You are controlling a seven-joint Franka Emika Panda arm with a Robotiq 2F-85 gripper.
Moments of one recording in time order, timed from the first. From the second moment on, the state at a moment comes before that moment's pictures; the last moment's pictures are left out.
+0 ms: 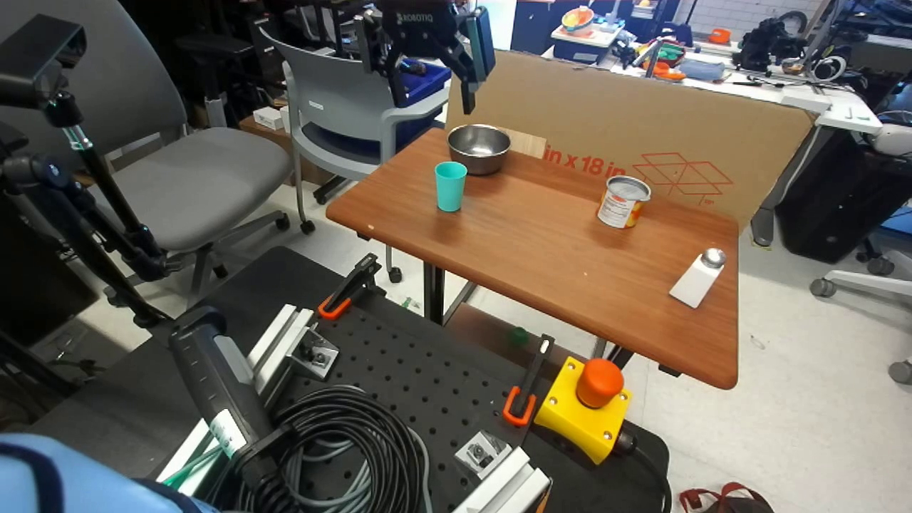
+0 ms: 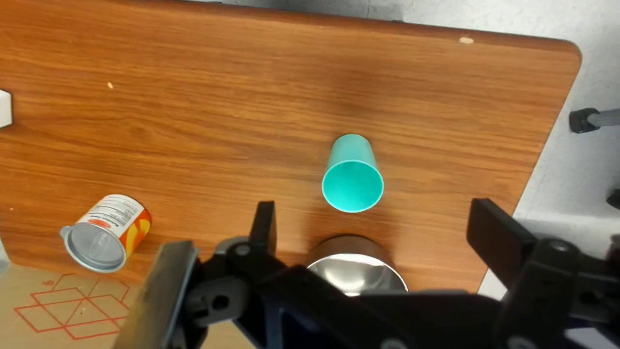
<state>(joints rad) 0.02 -0.14 0.26 -2.54 -0.19 2.53 0.26</state>
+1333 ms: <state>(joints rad) 0.15 0.40 0.18 -2.09 -0.09 2.34 0.22</state>
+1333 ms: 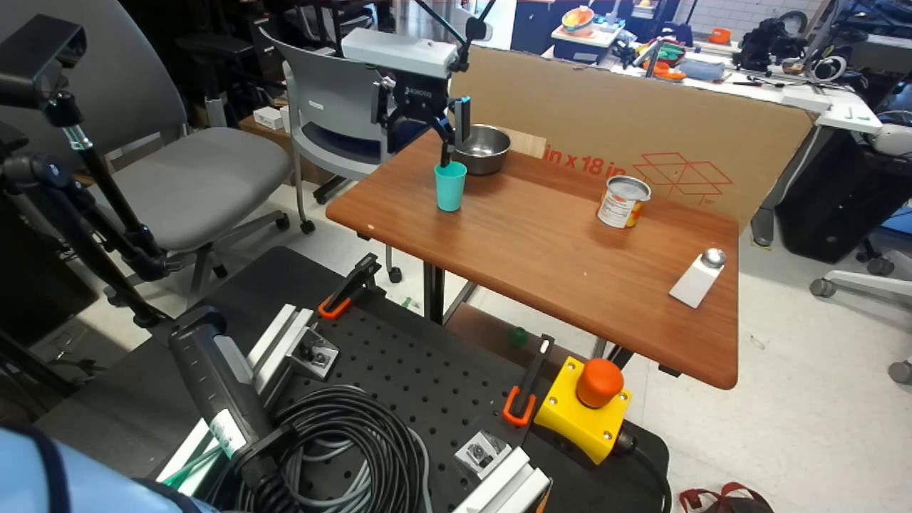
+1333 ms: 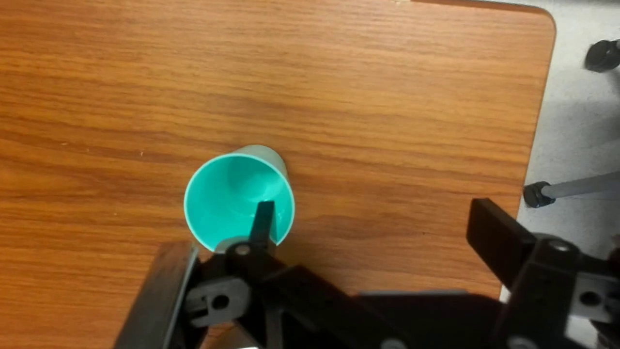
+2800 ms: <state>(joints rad) 0.17 0.43 0.14 -2.00 -0.03 2.23 0.25</state>
